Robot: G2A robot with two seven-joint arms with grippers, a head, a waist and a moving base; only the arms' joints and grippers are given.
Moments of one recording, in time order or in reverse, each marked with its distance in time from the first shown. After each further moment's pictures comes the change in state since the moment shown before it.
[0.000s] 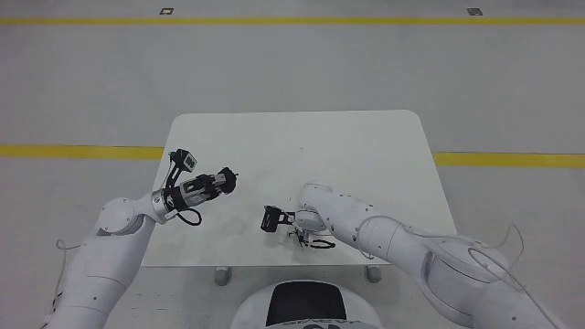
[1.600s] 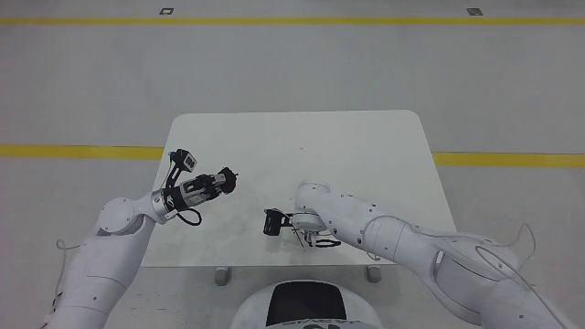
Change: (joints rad) left arm 0.000 0.000 0.000 0.000 0.000 0.000 0.000; right arm 0.018 0.059 0.001 -0.176 -0.024 0.000 0.189
